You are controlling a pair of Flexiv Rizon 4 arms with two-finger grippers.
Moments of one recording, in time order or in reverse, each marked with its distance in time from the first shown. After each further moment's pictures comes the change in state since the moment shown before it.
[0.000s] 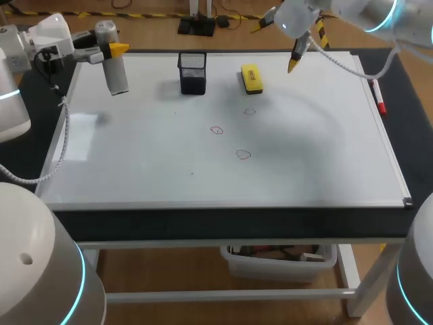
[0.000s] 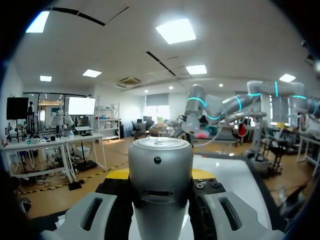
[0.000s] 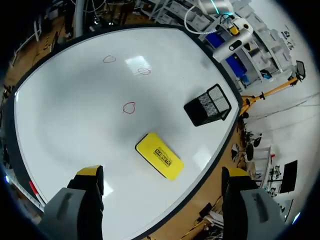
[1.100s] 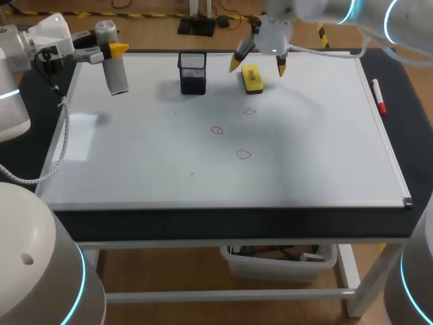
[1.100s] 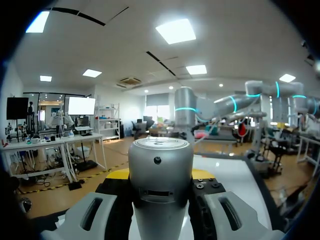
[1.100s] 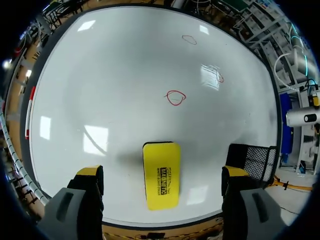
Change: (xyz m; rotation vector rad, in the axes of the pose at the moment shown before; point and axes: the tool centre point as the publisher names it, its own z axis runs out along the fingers) left arm 0.000 0.000 0.000 0.000 0.000 0.000; right arm 0.011 0.004 0.072 -0.047 0.343 -0.690
